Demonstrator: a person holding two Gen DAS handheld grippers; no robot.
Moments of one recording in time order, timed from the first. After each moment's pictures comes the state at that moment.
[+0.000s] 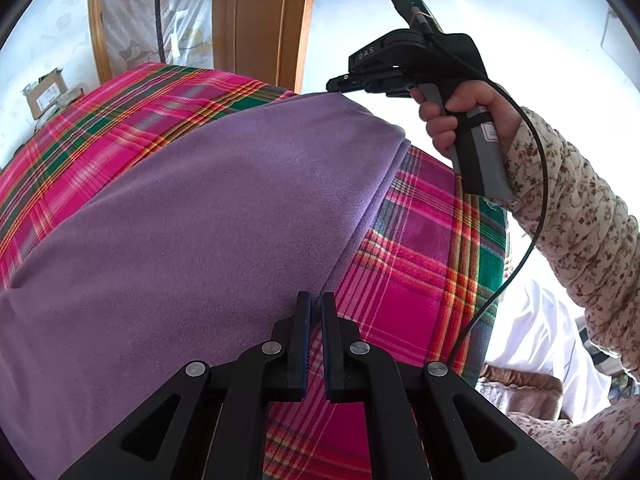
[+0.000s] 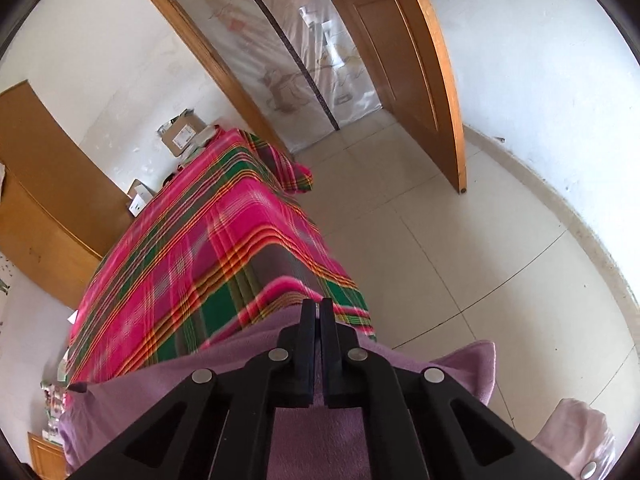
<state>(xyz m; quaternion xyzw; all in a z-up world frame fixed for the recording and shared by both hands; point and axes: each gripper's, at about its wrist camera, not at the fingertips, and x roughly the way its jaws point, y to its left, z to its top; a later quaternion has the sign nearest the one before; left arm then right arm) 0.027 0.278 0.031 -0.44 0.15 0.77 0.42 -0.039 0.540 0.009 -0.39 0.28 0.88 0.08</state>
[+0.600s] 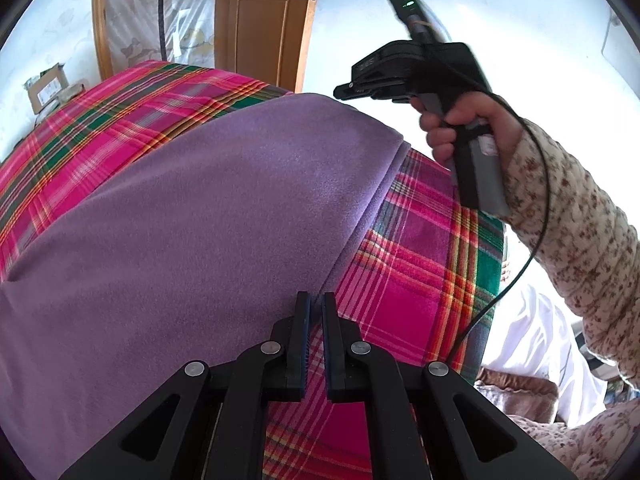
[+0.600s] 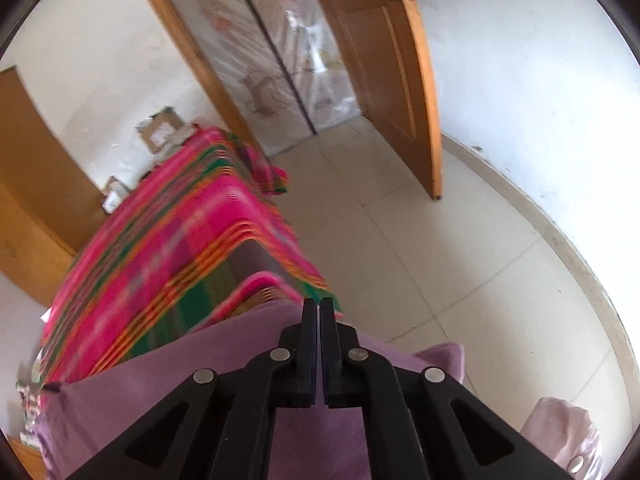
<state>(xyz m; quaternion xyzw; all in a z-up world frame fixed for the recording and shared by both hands) 0.024 0.275 0.030 -0.45 0.14 0.77 0.43 -0.029 0.531 0.014 -0.38 0.25 0.88 0.11</state>
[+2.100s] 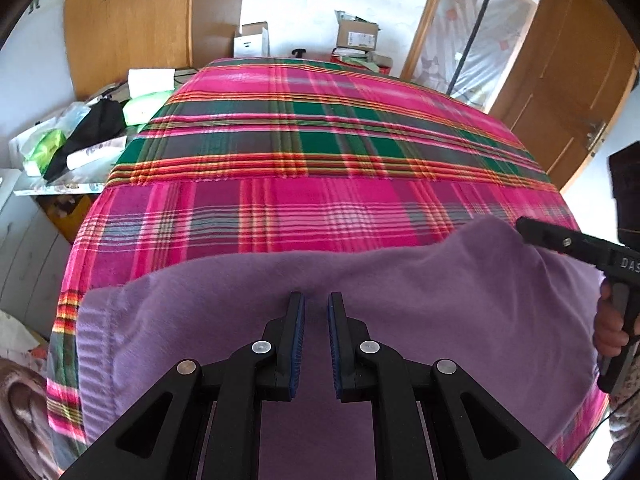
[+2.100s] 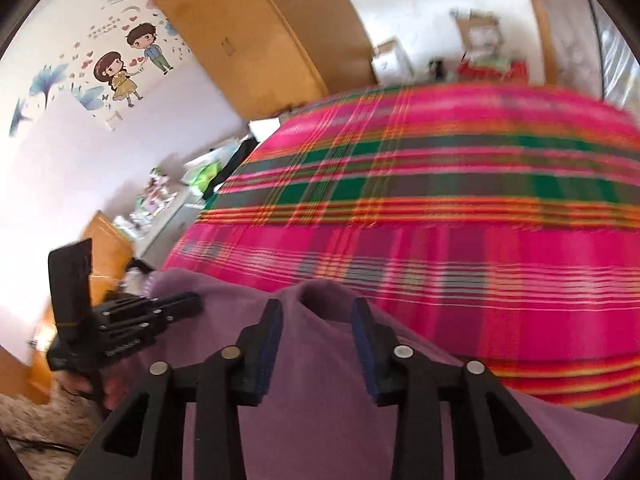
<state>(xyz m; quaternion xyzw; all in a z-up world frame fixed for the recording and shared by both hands) -0.088 -0.078 0.030 -0.46 -0.08 0.88 0.04 -0.149 0.148 0.045 -0.46 0.09 0.82 -0.33</state>
